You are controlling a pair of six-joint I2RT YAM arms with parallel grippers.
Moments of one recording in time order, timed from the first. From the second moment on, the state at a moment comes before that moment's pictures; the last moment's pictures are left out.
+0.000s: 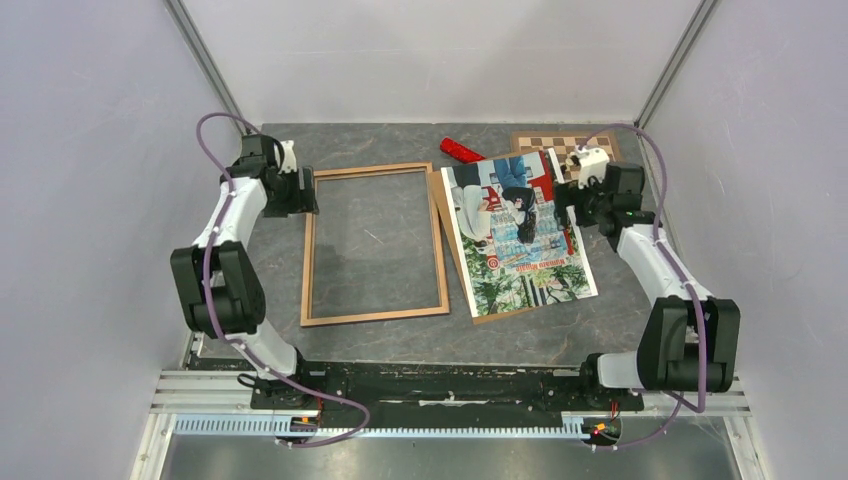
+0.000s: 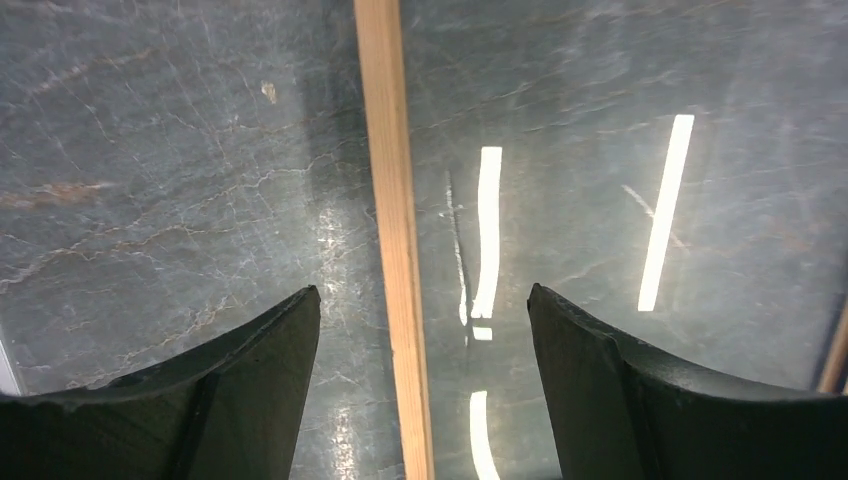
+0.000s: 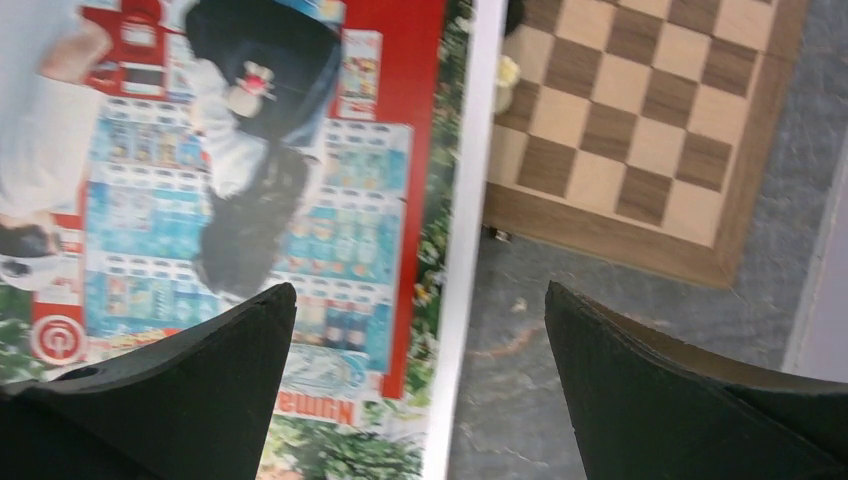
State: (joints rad) left arm 0.12 1.71 1.34 -0.70 0.14 0.03; right arm -0.02 1.35 0.90 -0.20 -0.18 -0.25
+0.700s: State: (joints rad) left arm 0.12 1.50 1.26 -0.69 0.25 0.03; right arm -0.19 1.75 1.18 -0.40 -0.45 -0.40
